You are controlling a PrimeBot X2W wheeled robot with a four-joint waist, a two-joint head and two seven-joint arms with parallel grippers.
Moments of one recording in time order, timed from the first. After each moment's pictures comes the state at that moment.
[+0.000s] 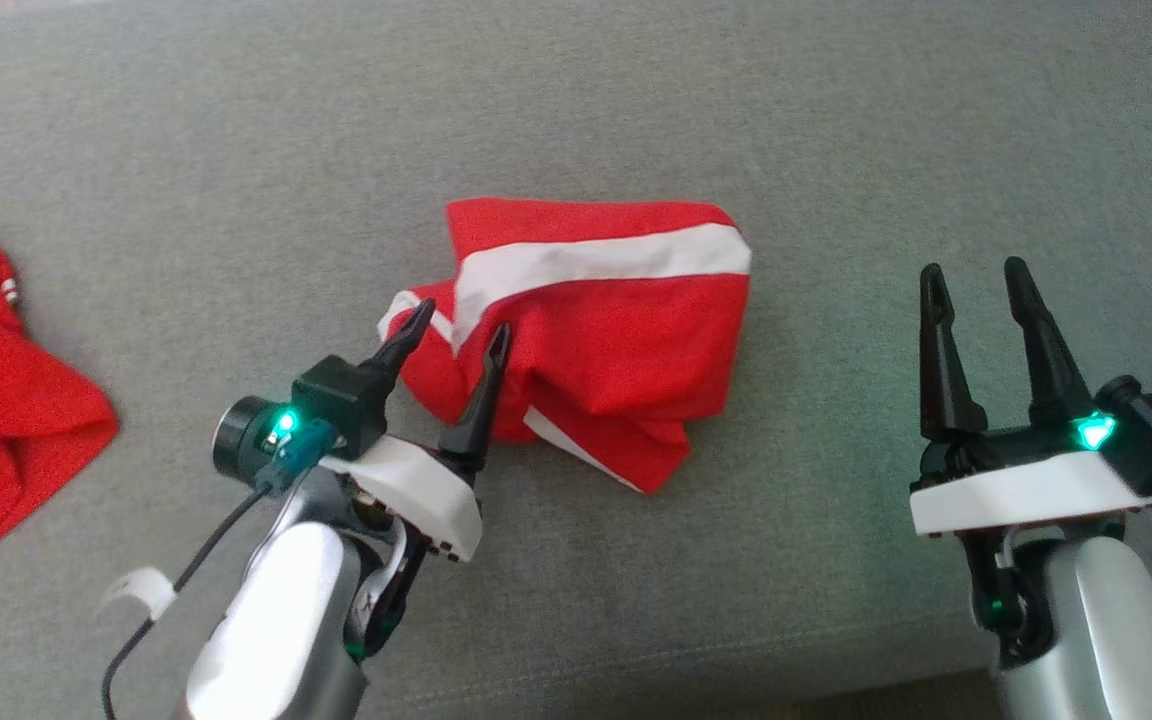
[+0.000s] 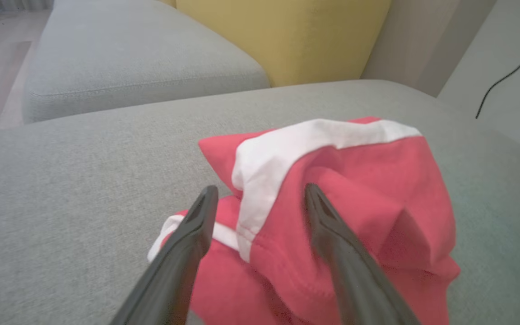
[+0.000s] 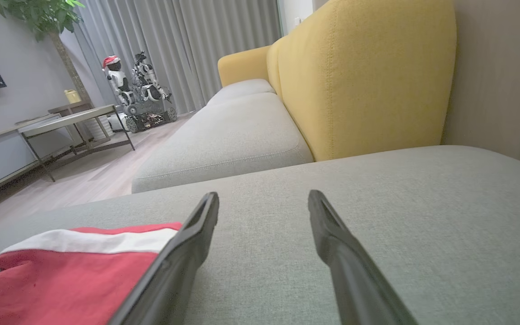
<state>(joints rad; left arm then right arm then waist) -0.29 0.09 -0.41 0.23 -0.20 -0.04 -0.09 -0.13 -0.05 0.05 0.05 0.24 0.13 -0.14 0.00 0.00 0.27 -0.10</state>
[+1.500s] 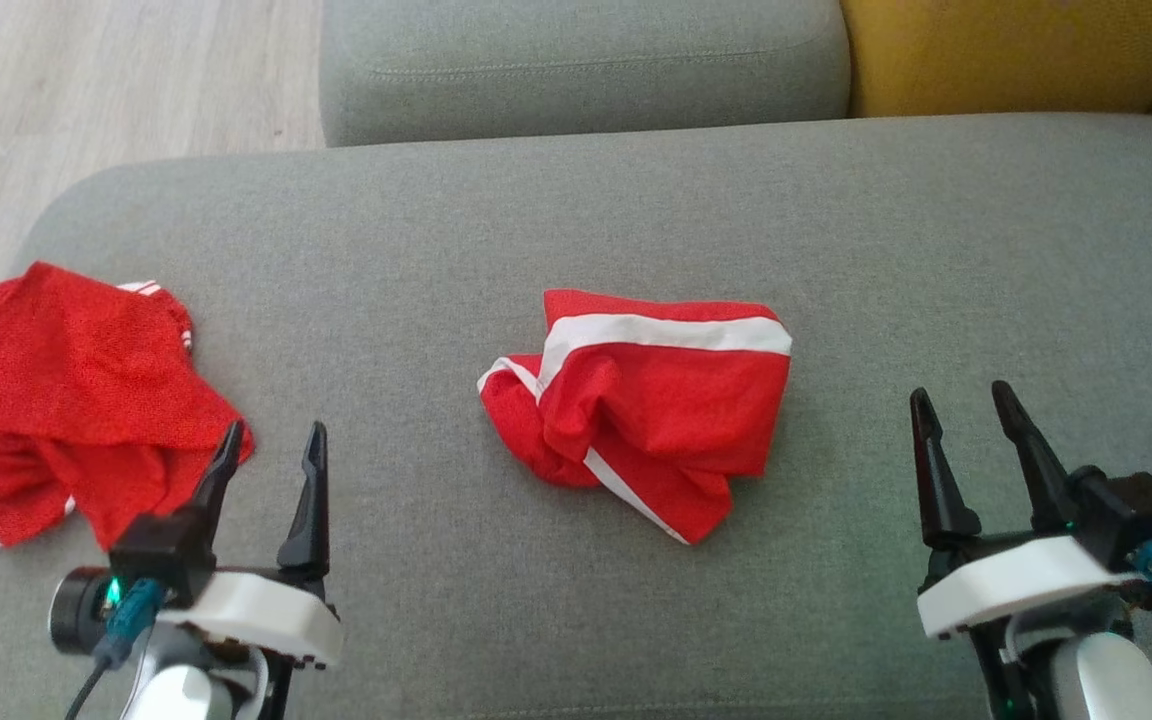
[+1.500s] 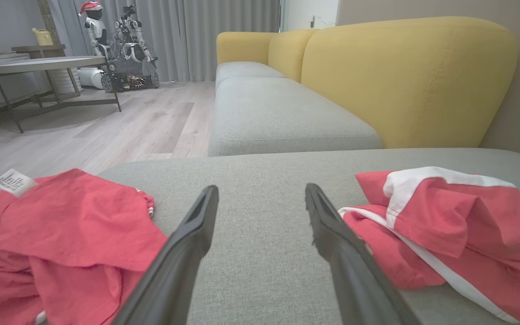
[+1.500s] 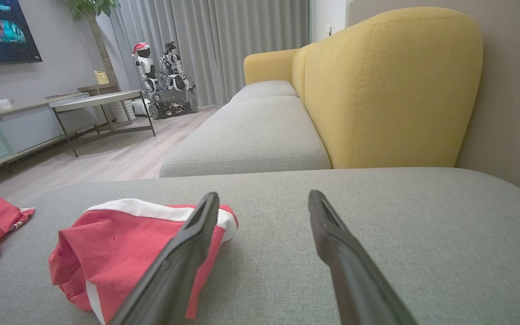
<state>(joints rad) -0.01 0.21 -0.25 0.13 -0.26 0.10 -0.22 0.02 -0.05 0.02 0.04 0.14 0.13 -0.04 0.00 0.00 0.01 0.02</state>
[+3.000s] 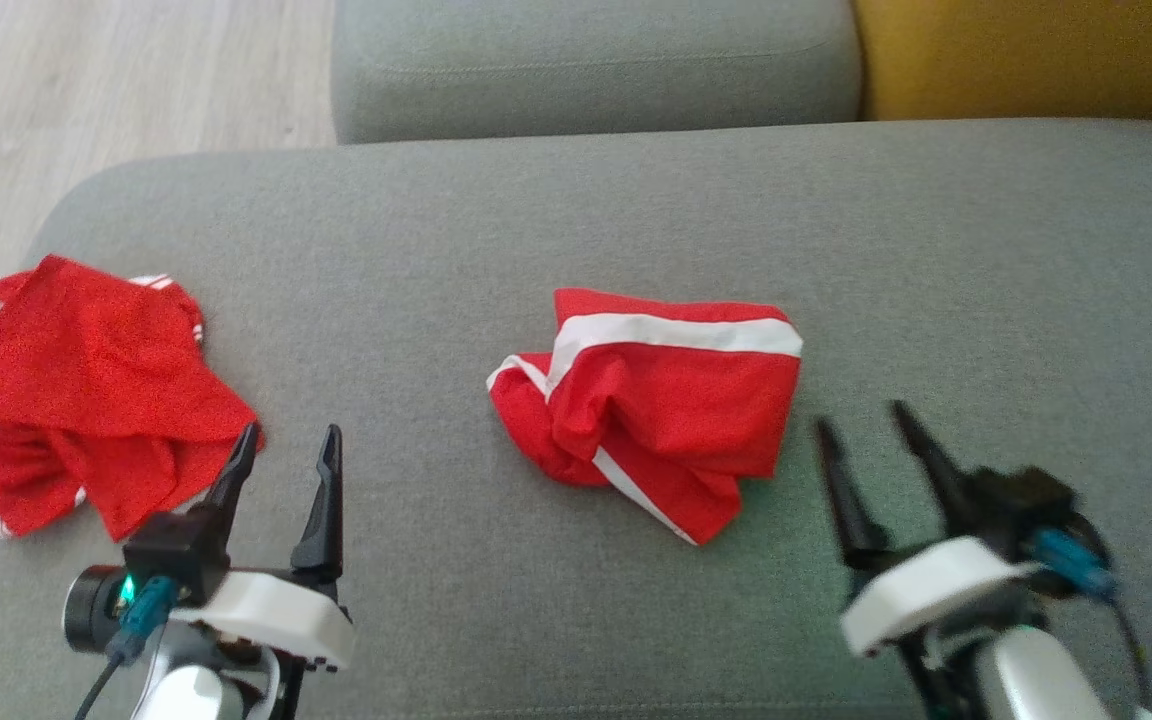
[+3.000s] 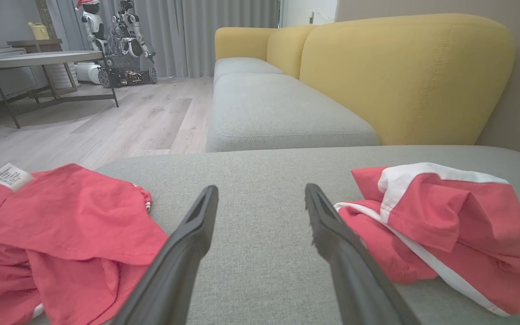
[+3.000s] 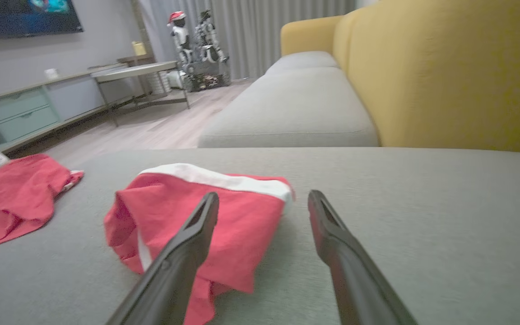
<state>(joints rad) -0.01 0.23 -0.28 0.11 -0.28 0.12 -0.20 0.00 -0.05 0.14 0.10 0.15 0.13 -0.01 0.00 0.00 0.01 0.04</state>
